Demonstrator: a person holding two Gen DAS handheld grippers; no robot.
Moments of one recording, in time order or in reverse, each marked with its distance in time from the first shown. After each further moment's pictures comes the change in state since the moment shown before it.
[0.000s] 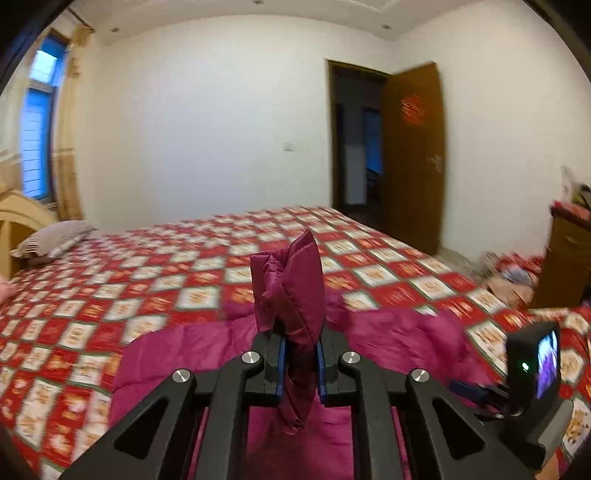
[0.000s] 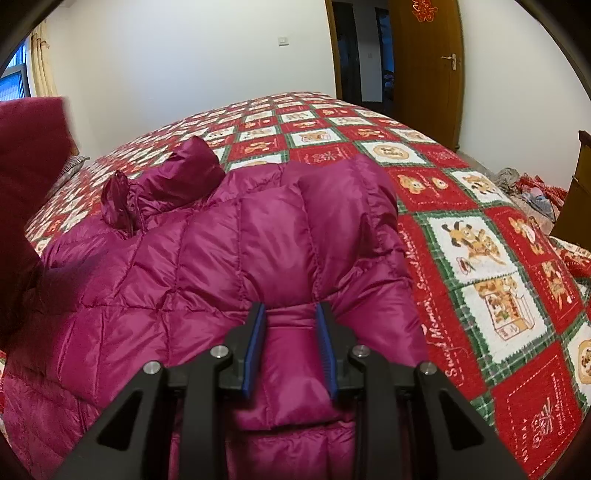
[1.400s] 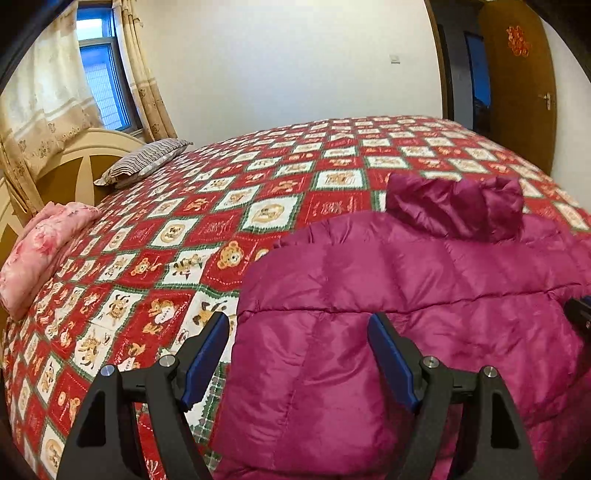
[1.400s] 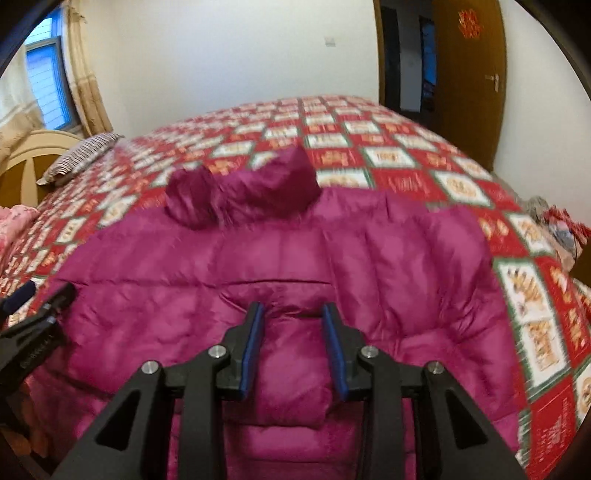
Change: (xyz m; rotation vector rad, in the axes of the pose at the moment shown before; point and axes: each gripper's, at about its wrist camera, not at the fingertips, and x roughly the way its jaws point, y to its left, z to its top) left arm 0.039 0.104 -0.074 -0.079 0.354 0.465; right arm 0.003 0.075 0.016 -0.105 0.029 0.081
